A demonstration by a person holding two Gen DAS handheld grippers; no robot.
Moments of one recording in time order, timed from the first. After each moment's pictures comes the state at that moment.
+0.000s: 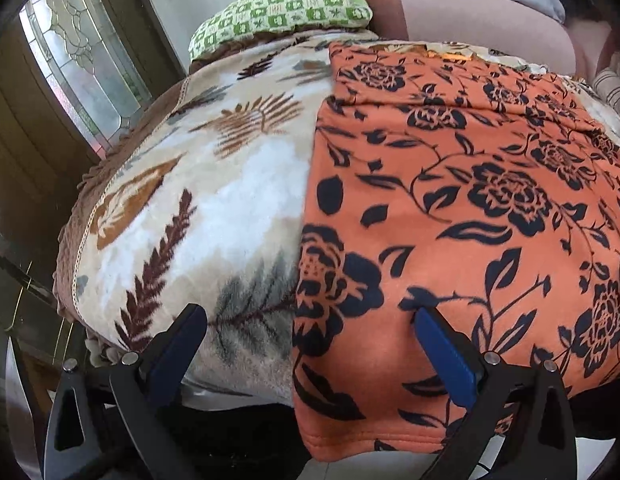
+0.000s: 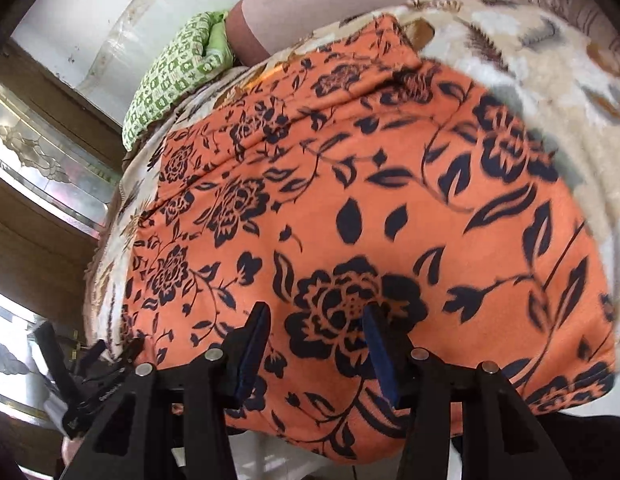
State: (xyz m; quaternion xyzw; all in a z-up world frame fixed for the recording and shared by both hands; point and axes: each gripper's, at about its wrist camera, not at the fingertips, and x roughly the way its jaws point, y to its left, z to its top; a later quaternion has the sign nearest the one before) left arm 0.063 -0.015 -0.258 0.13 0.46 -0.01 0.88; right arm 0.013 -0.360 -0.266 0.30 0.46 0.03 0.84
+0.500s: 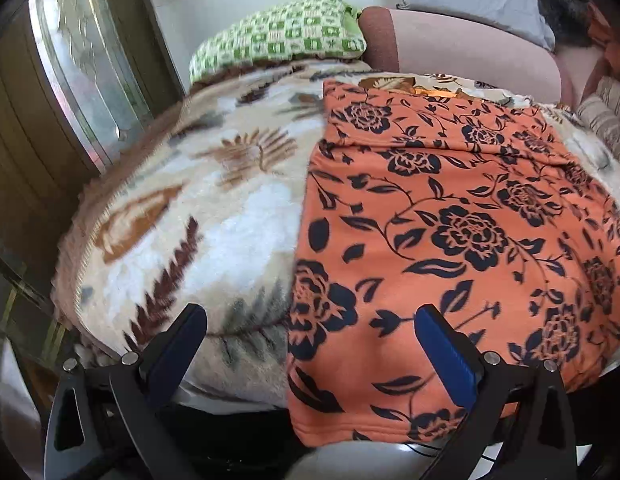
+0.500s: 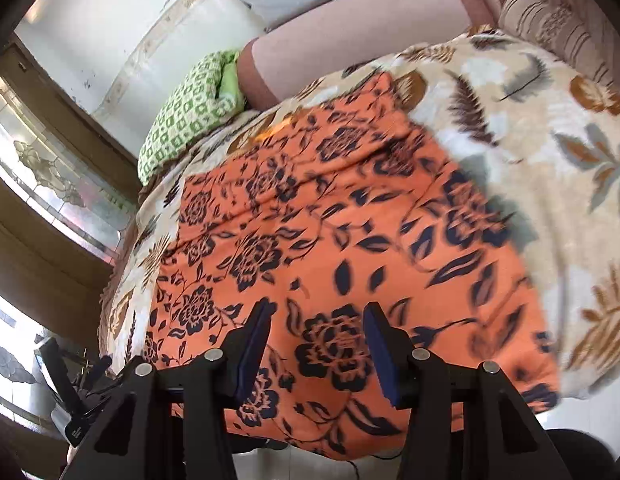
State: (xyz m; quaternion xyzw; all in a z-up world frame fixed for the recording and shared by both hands) left arm 0.053 -0.011 -0.222 0.09 0.45 -0.04 0.89; right arm -0.012 -0.398 -0.216 0.31 0.40 0.02 0.86
